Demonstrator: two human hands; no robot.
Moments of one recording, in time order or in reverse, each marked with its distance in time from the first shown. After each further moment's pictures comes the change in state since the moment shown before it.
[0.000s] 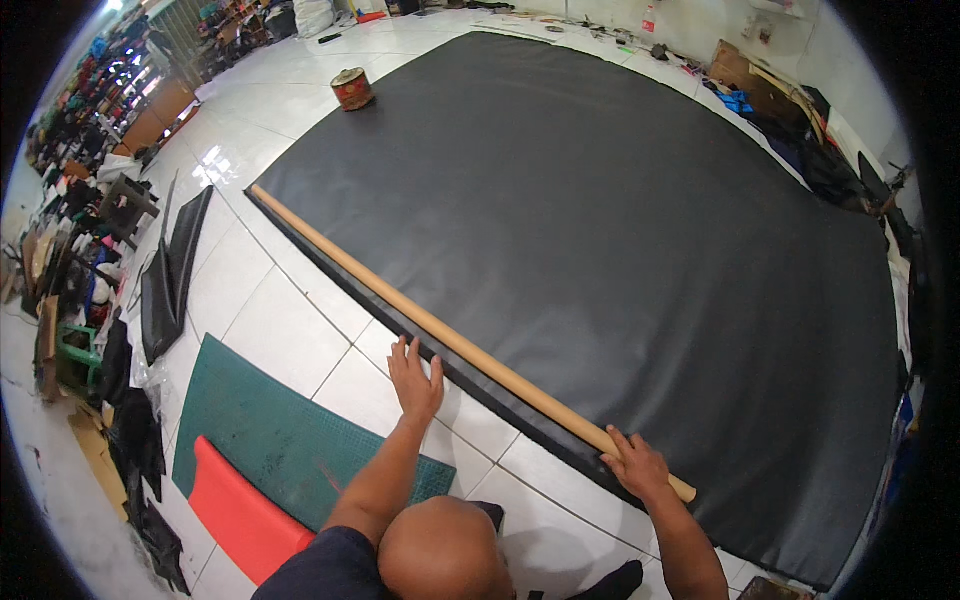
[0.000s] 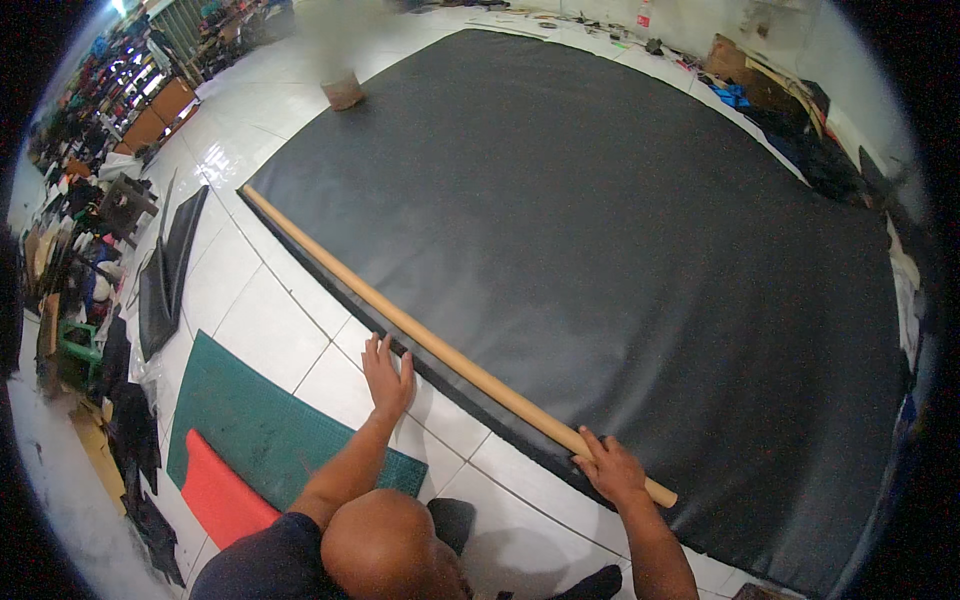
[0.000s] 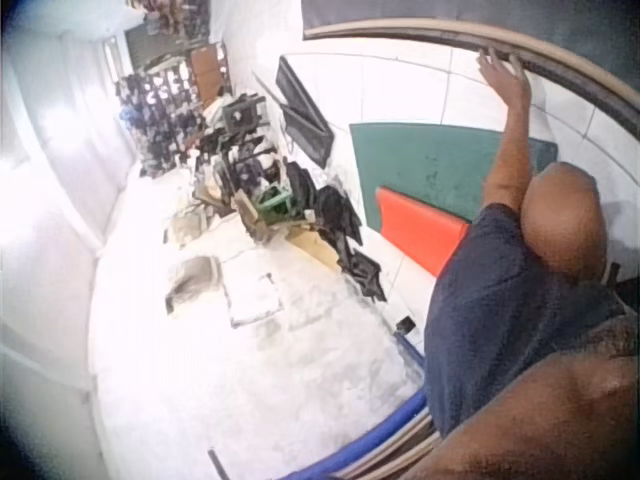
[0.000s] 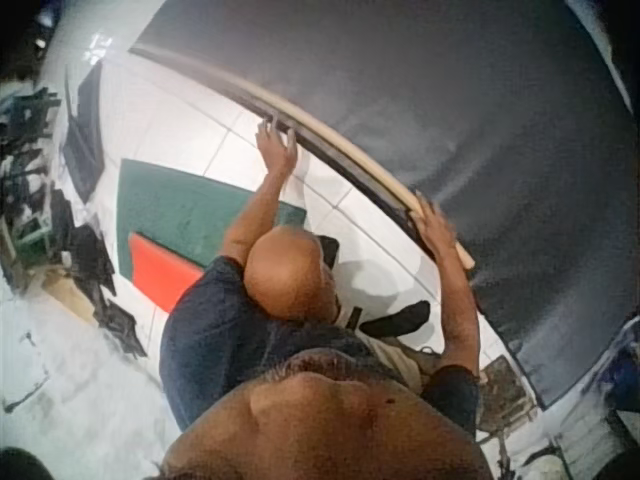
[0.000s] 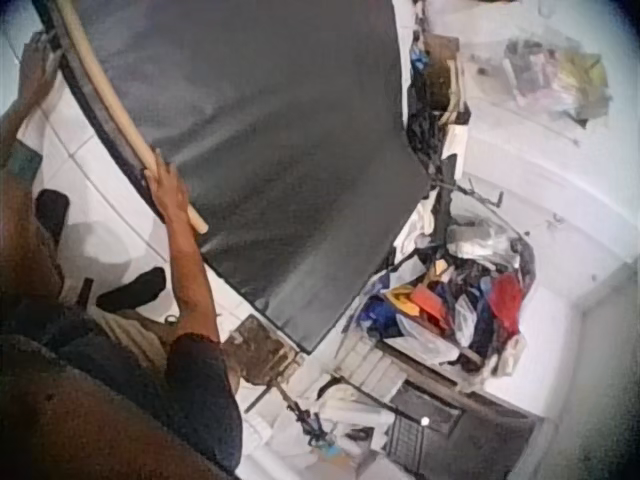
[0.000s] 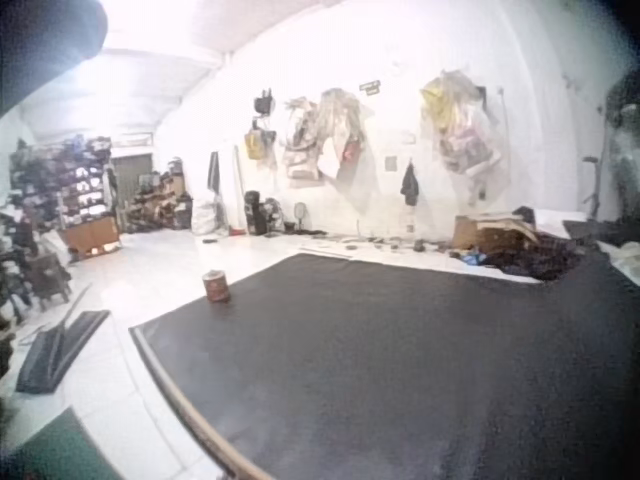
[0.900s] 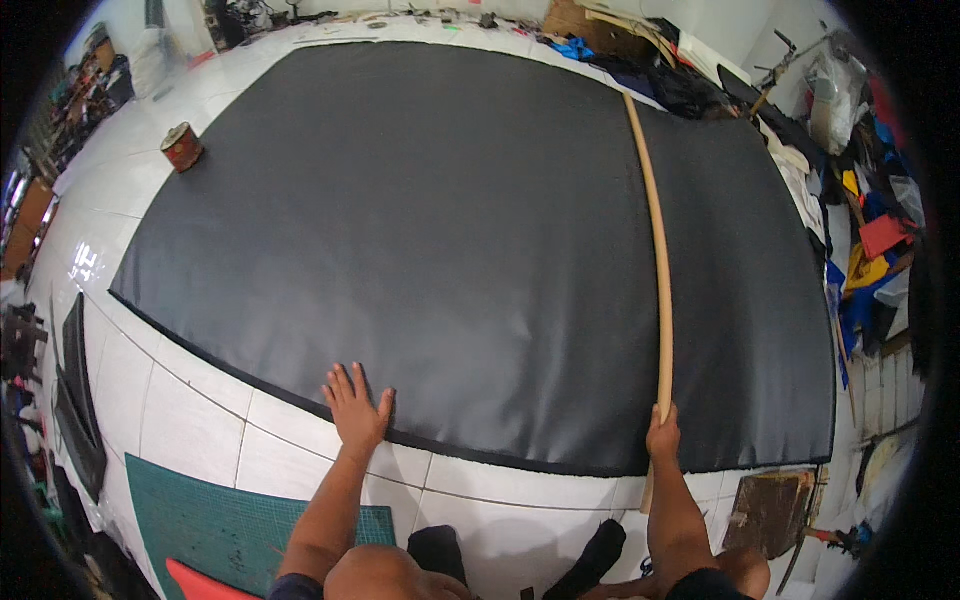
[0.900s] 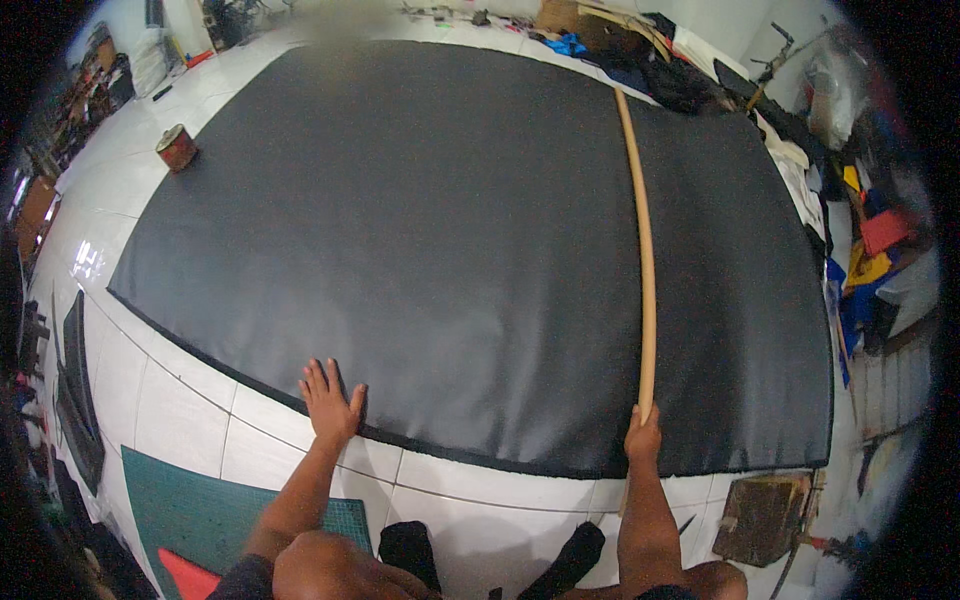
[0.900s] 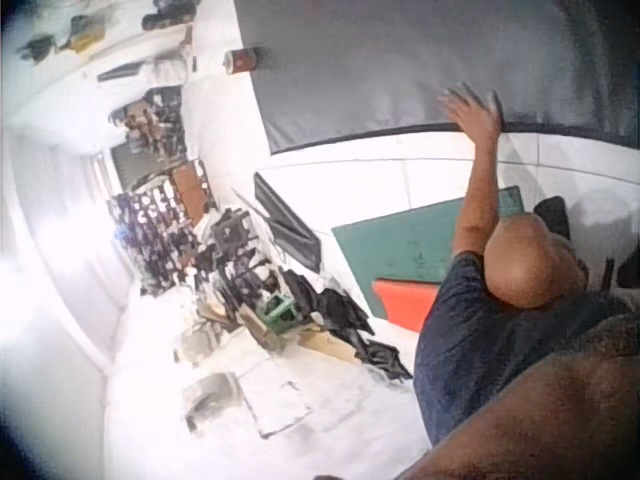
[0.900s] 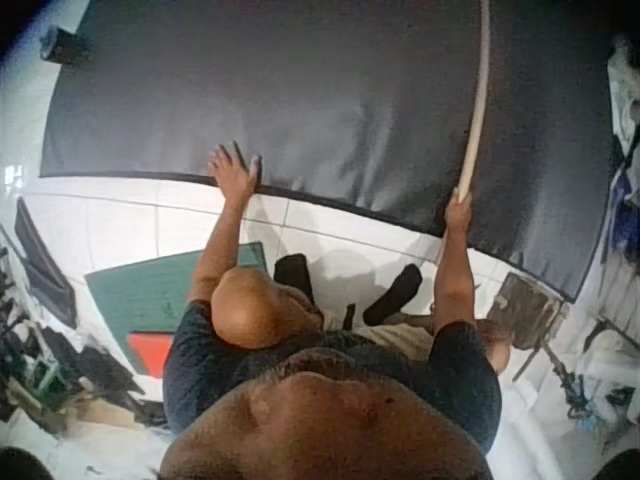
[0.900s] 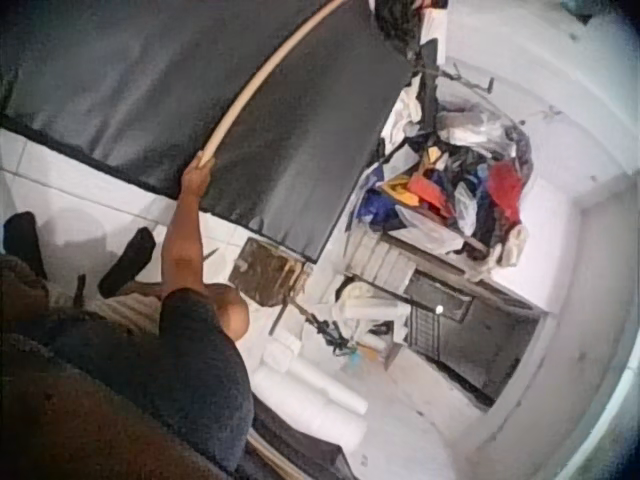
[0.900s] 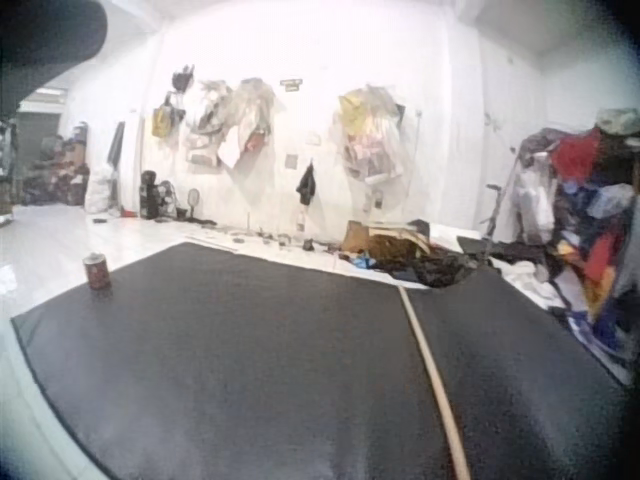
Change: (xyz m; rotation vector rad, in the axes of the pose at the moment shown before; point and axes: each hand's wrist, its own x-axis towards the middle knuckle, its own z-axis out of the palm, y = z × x) left_hand 0.010 0.056 0.044 0.225 -0.412 0.255; right_hand -0.093 0.149 0.041 0.374 0.537 1.155
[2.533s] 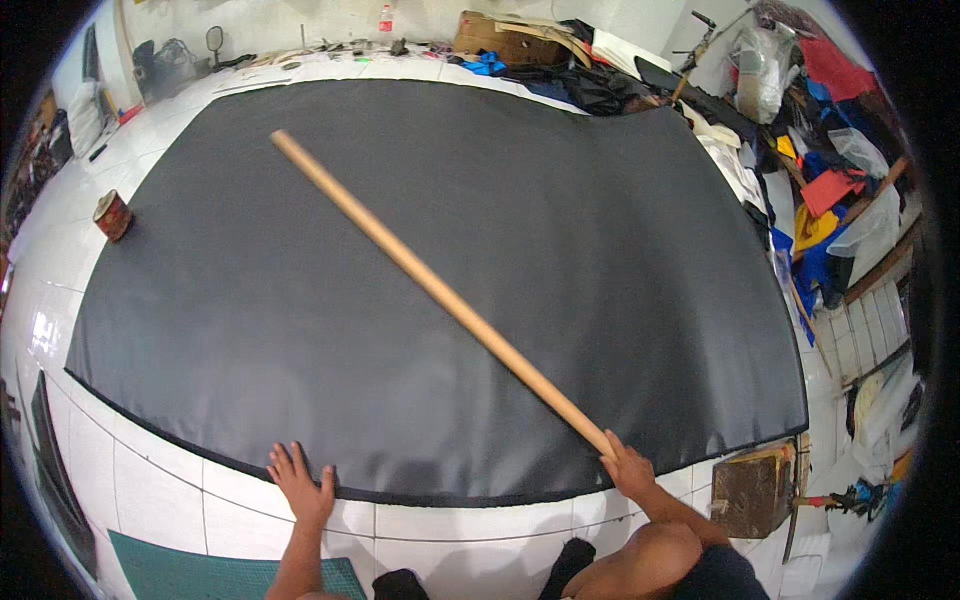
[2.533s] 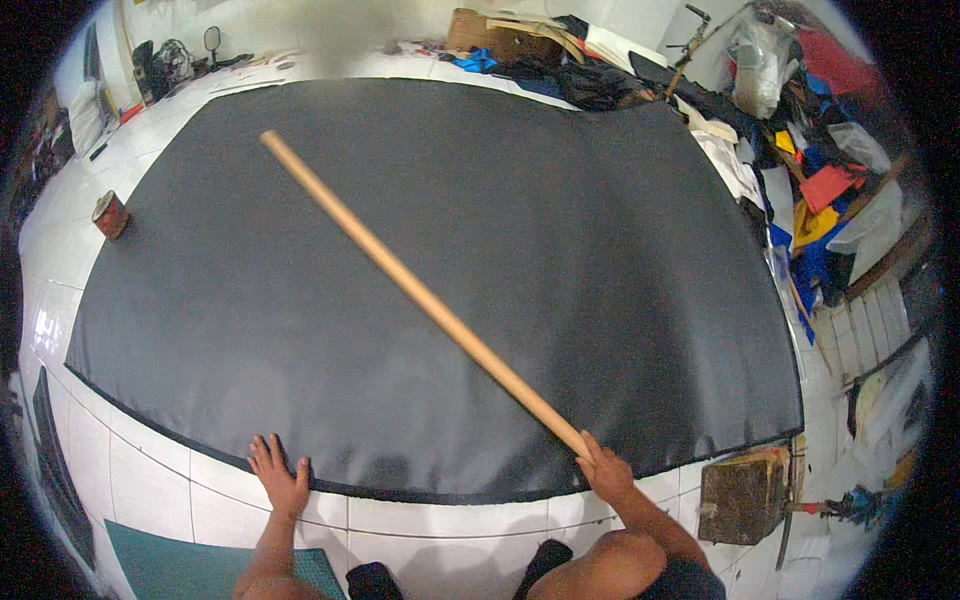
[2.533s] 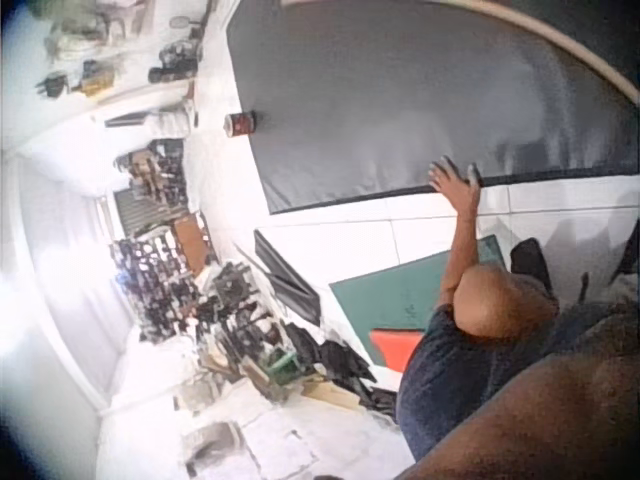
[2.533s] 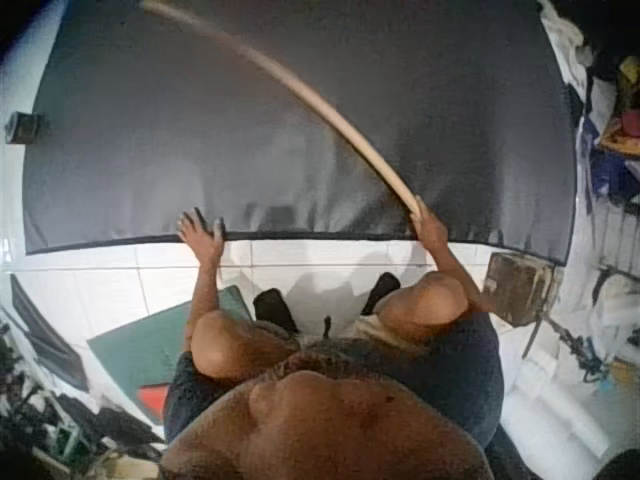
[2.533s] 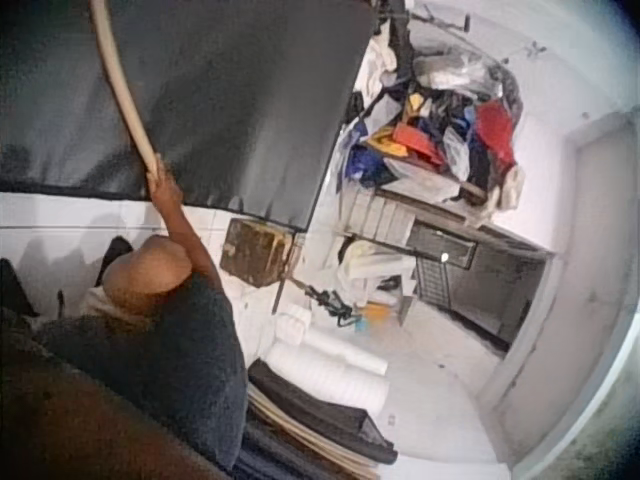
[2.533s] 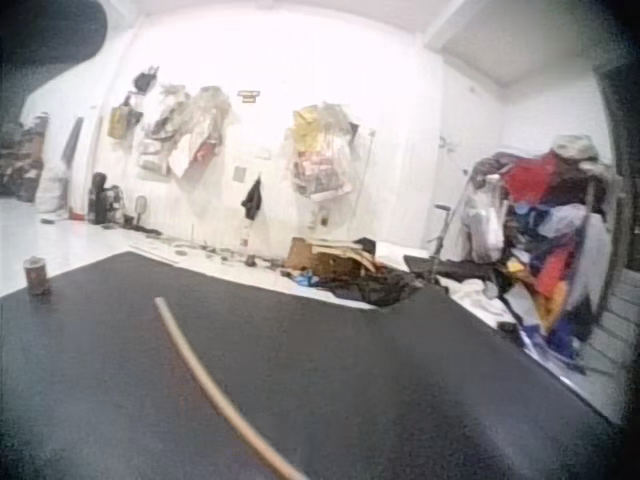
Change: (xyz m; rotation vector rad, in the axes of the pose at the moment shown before) left_hand -0.032 0.000 -0.001 -0.149 -0.016 0.025; right_hand -0.014 0.044 -0.054 -0.275 -0.280 -0.517
